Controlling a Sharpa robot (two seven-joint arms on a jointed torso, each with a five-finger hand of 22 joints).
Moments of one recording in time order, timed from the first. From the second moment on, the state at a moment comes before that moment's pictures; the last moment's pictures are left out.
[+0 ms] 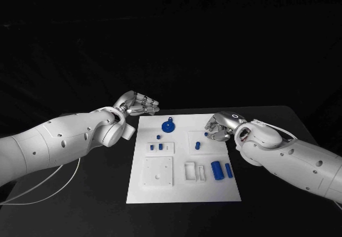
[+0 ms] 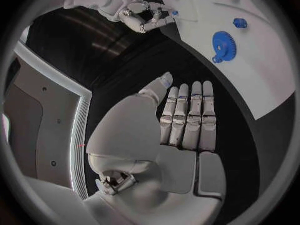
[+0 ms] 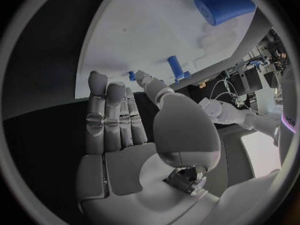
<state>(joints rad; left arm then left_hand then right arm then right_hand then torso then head) 1.29 -0.72 -0.14 1.21 -0.42 -0.32 0.30 1.39 -0.07 0.25 -0.09 0.17 1.09 0.13 0.06 0.07 1.15 0.12 0.06 0.06 1.13 0.12 0.06 0.07 0.07 0.99 0.11 0.06 0.43 1.02 -0.69 0.18 1.31 -1.75 -0.25 -0.17 1.21 -0.17 0.45 -0.20 0.23 1.11 0.12 0.06 0.06 1.23 0.07 0.07 0.06 1.36 -0.03 0.85 0.85 0.15 1.46 -0.05 0.33 1.28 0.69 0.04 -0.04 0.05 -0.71</state>
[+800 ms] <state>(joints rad) 1.29 -0.71 -0.14 1.21 -0.42 -0.33 0.30 1.40 -0.06 0.24 -0.07 0.17 1.09 0.13 0.06 0.07 1.14 0.12 0.06 0.06 1.13 0.12 0.06 0.07 0.07 1.02 0.10 0.07 0.29 1.02 -0.64 0.14 1.27 -1.77 -0.27 -0.19 1.21 -0.16 0.60 -0.18 0.17 1.14 0.11 0.06 0.07 1.27 0.05 0.07 0.06 1.37 -0.03 0.85 0.84 0.15 1.46 -0.05 0.36 1.27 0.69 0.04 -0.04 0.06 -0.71</state>
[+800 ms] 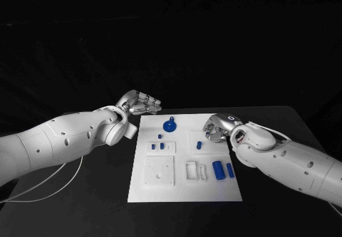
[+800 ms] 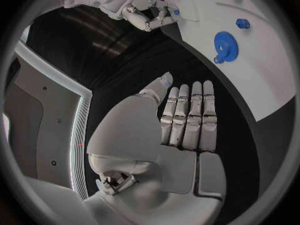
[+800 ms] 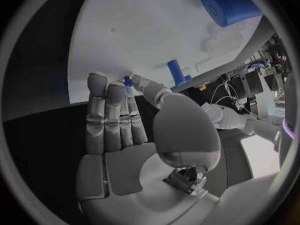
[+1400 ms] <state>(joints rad) 1.29 -0.71 -0.14 1.21 -0.41 -0.33 0.30 1.40 -0.06 0.24 -0.07 0.17 1.09 0.13 0.06 0.07 1.15 0.12 0.06 0.06 1.13 0.12 0.06 0.07 0.07 1.02 0.11 0.07 0.27 1.03 -0.63 0.13 1.27 -1.80 -0.30 -0.20 1.23 -0.14 0.68 -0.23 0.17 1.23 0.08 0.06 0.08 1.33 0.04 0.07 0.07 1.37 -0.05 0.85 0.85 0.12 1.46 -0.07 0.39 1.30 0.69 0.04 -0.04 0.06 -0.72</state>
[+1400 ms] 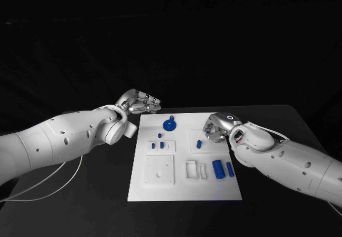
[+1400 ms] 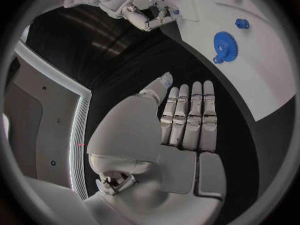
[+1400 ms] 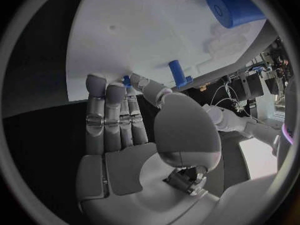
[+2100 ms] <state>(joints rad) 1.29 -0.72 -0.14 1.21 -0.41 -0.33 0.28 1.40 -0.05 0.21 -0.05 0.12 1.08 0.13 0.06 0.07 1.14 0.13 0.06 0.06 1.12 0.13 0.06 0.07 0.07 1.03 0.11 0.07 0.25 1.02 -0.64 0.12 1.29 -1.84 -0.31 -0.23 1.26 -0.14 0.76 -0.26 0.05 1.26 0.08 0.06 0.08 1.33 0.04 0.07 0.07 1.37 -0.06 0.84 0.86 0.11 1.47 -0.08 0.41 1.31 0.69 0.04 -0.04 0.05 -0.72</state>
